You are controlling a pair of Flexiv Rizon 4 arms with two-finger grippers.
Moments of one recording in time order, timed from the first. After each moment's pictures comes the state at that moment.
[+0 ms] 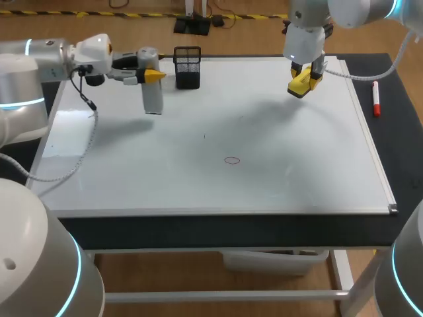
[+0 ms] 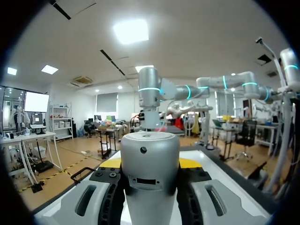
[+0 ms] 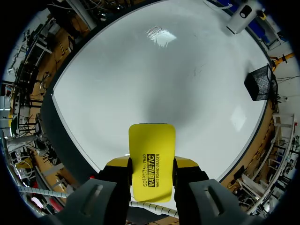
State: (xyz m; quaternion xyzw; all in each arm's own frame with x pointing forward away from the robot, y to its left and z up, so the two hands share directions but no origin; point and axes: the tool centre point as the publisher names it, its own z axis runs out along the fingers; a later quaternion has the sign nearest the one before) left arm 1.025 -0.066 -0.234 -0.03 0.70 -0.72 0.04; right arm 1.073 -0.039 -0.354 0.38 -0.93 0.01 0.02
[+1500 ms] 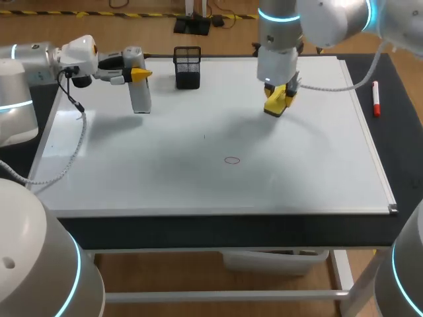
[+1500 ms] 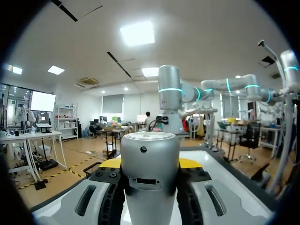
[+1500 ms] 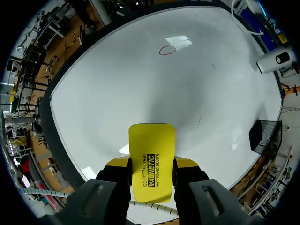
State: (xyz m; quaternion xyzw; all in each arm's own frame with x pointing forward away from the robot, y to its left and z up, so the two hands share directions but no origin) left arm 1.038 -0.034 -0.240 -0.05 0.69 -0.72 0.05; right arm 1.013 0.041 -0.369 0.47 -0.88 0.02 0.02
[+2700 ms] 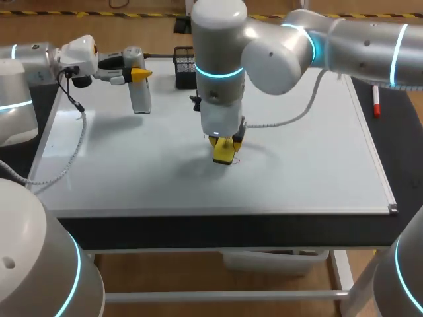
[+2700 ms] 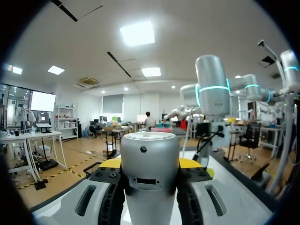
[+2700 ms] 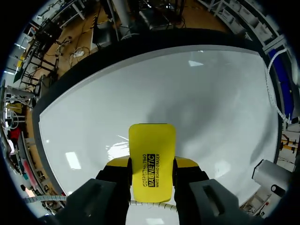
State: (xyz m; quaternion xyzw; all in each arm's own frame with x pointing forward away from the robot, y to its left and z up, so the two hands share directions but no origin) left arm 1.038 -0.034 -0.240 -0.05 0.69 -0.72 0.05; right arm 0.880 0.186 -0.400 0.59 -0.81 0.01 0.03
